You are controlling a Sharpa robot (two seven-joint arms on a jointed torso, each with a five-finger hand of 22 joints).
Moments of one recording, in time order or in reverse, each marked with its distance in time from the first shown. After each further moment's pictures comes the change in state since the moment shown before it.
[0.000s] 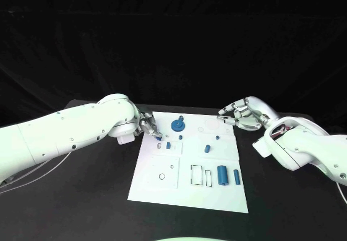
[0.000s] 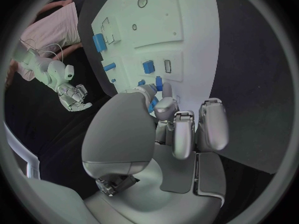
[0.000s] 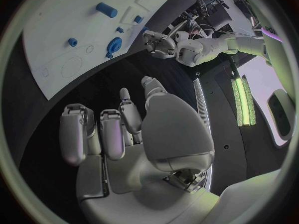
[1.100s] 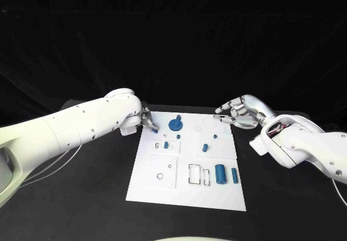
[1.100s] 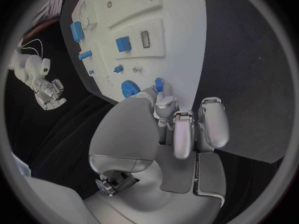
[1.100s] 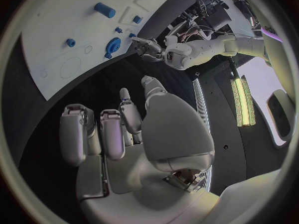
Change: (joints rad) left arm 0.010 0.168 0.002 -0.278 -0.050 0.041 -0.040; left_hand 0.006 0.168 -0.191 -0.055 0.000 -0.007 -0.008 -0.047 -0.032 -0.042 0.006 -0.021 -0.018 0.000 0.000 0.000 0.000 0.000 -0.015 0.000 -0.016 -0.038; right arm 0.005 0.001 0.000 0.008 -0.005 0.000 -0.003; right_hand 0.004 -0.004 0.000 0.000 -0.004 0.000 0.000 0.000 -0.001 0.000 0.000 0.000 -0.001 0.000 0.000 0.000 0.000 0.000 0.000 0.000 0.005 -0.001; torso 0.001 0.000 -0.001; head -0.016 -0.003
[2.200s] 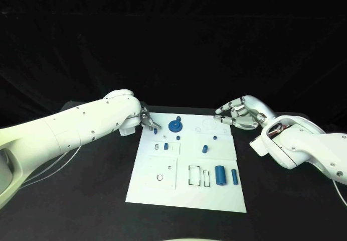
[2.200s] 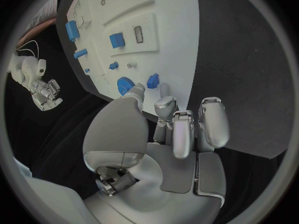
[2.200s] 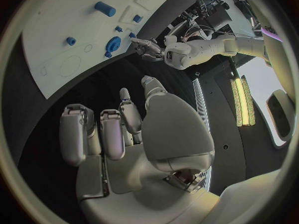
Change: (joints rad) left arm 0.001 0.001 0.000 -0.011 -0.032 -0.020 -0.007; left_hand -0.294 -0.071 -0.189 0.002 -0.008 -0.005 0.007 -0.005 -0.001 -0.010 0.010 0.003 0.015 0.000 0.007 0.000 -0.001 0.000 -0.004 0.004 -0.004 -0.014; right arm 0.004 -0.003 0.000 0.004 -0.001 -0.003 -0.001; right_hand 0.000 0.000 0.000 0.000 0.000 0.000 0.000 0.000 -0.001 0.000 0.000 0.000 0.000 0.000 0.000 0.000 0.000 0.000 0.000 0.000 0.000 0.000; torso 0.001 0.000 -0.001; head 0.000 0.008
